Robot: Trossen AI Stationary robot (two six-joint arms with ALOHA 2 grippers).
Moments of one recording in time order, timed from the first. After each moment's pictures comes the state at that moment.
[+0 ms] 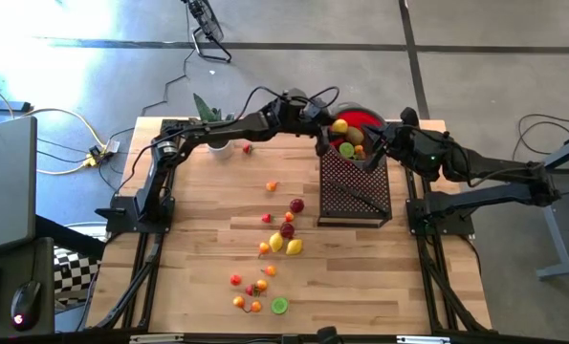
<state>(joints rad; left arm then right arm) 0.40 2.06 1.79 0.08 0.30 -0.05 -0.11 0.83 0.92 -0.25 0.63 -0.11</state>
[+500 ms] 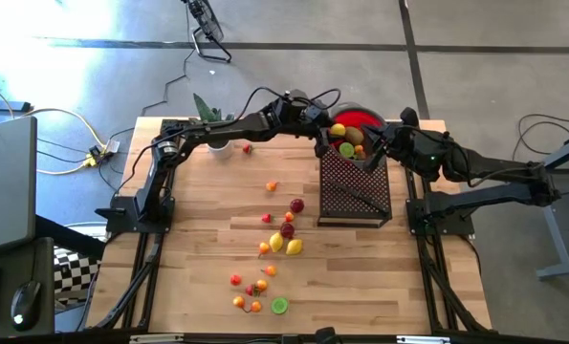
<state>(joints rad) 0.40 2.06 1.79 0.06 0.29 -0.06 -0.11 0.83 0.92 -0.25 0.63 -0.11</state>
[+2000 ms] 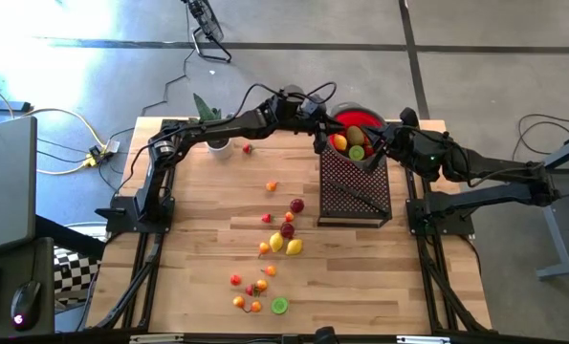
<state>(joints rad) 0.41 2.03 1.79 0.10 0.34 -0.08 -0.11 0.83 0.92 -0.26 0.63 -0.11</state>
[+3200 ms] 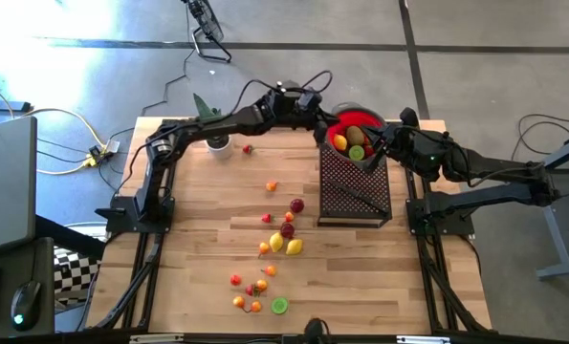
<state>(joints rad) 0.43 2.01 1.79 0.06 0.28 -0.32 -0.11 0.83 0.92 -0.26 0.63 -0.11</state>
